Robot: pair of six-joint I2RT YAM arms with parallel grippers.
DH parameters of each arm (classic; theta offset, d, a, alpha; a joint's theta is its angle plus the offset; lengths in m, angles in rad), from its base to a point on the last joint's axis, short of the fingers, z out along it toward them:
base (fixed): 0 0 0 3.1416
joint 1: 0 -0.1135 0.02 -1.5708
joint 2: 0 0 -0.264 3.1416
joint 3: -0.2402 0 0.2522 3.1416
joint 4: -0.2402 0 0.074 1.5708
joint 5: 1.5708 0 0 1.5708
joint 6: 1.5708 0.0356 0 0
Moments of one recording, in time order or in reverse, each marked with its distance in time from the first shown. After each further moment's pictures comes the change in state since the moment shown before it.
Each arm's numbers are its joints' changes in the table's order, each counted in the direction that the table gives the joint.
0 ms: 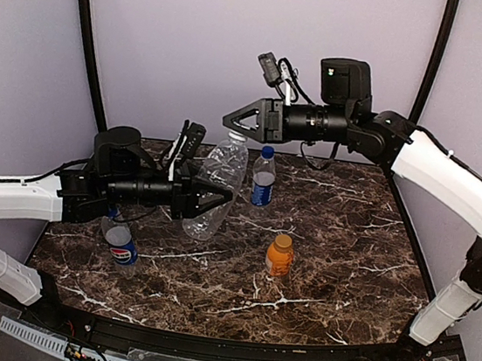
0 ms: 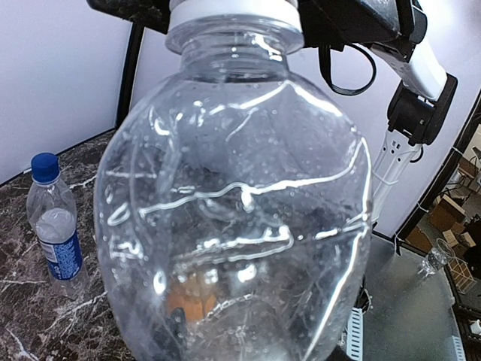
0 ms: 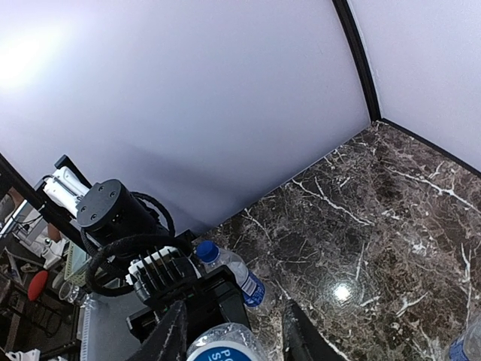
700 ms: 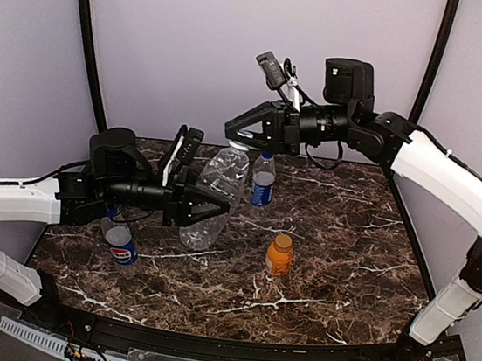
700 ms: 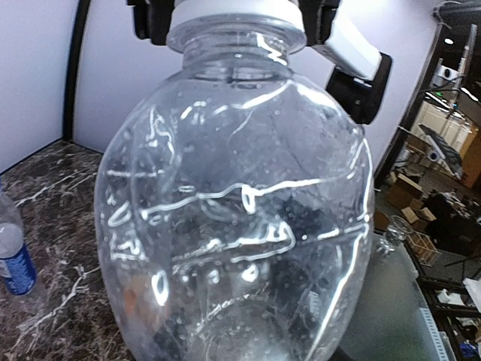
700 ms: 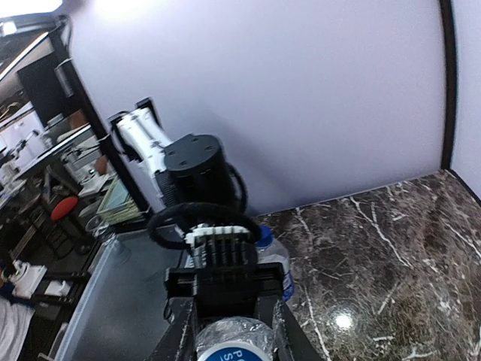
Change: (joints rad) left arm -0.004 0.014 0.016 0.025 0.134 -0.002; right arm 0.032 -0.001 0.020 0.052 -0.313 -0.214
